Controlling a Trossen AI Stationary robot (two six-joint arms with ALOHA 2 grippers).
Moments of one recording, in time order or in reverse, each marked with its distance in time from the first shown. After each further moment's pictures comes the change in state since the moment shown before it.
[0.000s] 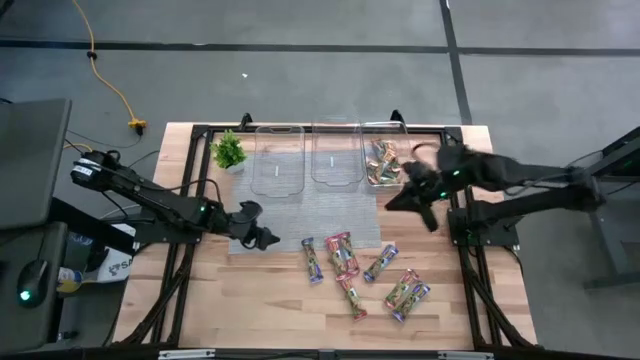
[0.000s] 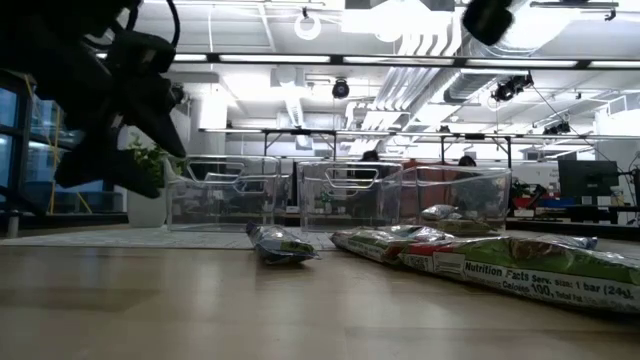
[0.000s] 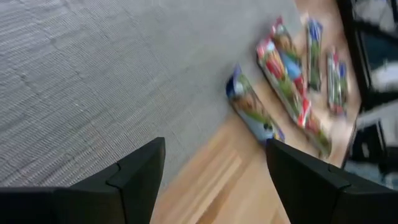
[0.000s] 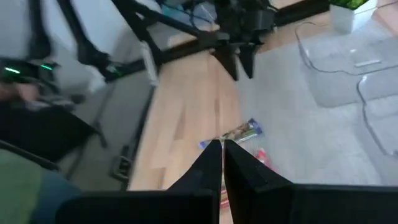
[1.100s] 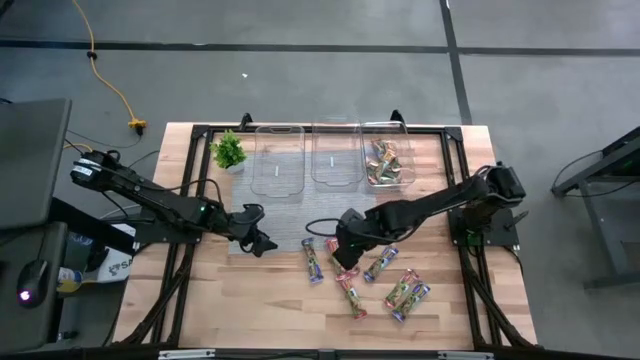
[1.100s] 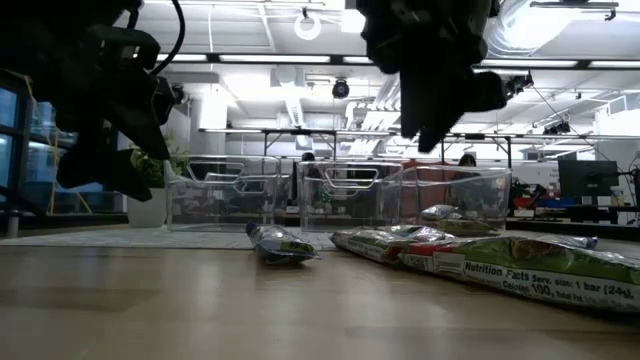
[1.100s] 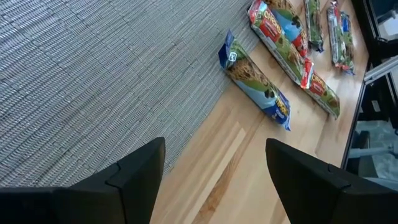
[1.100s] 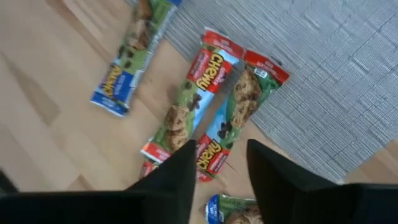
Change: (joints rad) left arm 0.002 0.000 -0.001 -0.012 0.092 0.136; right arm 0.295 0.846 0.390 -0.310 0.370 0.720
